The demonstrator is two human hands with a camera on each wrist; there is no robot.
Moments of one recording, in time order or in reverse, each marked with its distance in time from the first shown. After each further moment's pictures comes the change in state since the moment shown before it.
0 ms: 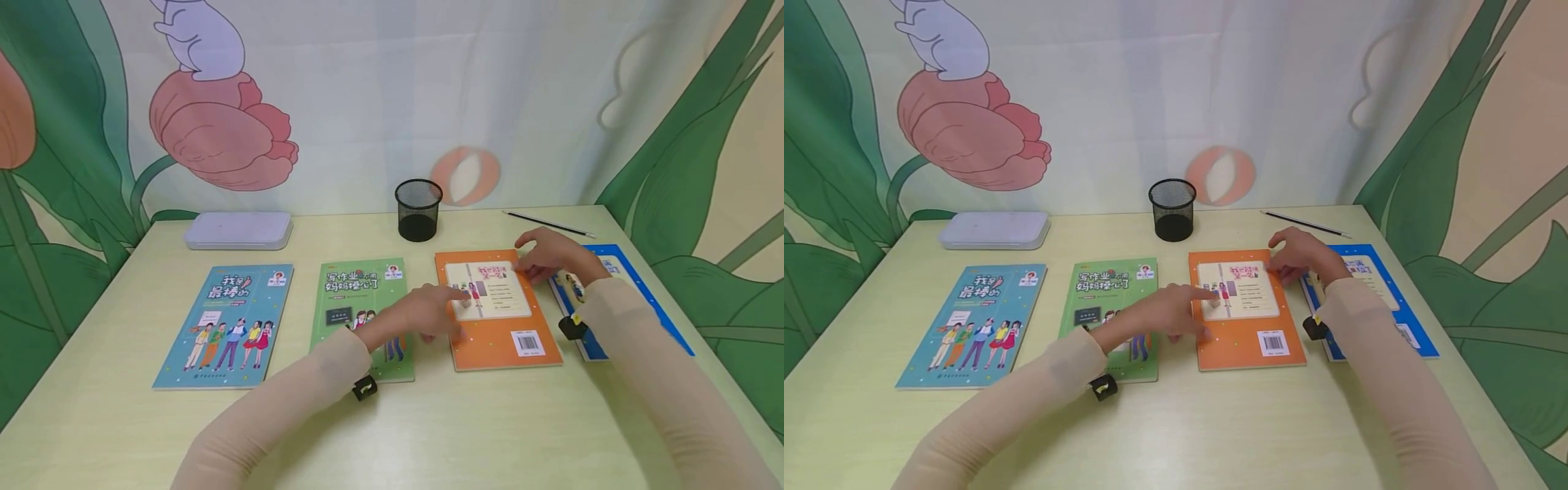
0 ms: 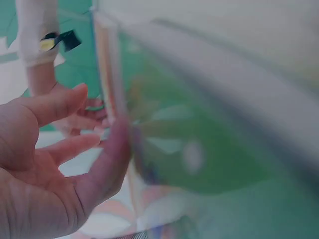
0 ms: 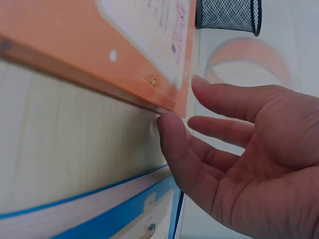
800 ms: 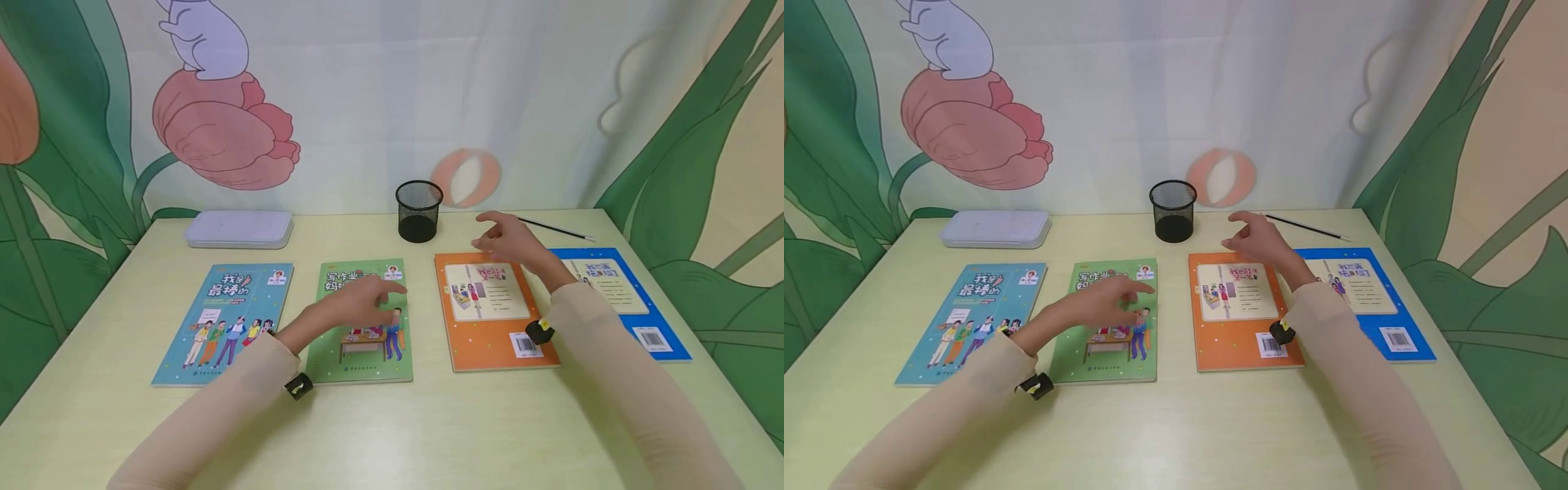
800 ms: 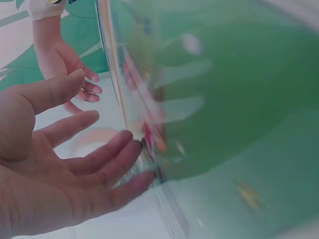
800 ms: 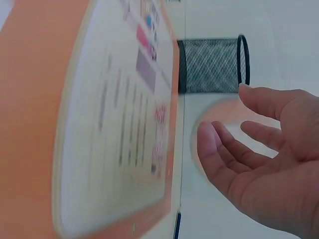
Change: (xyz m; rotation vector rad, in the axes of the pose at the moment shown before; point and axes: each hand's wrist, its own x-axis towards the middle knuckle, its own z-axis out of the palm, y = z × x) left_hand -0.049 -0.073 -0.042 0.131 0.102 0.142; right_hand 0.002 -0.048 0.035 0.108 0.249 -0.339
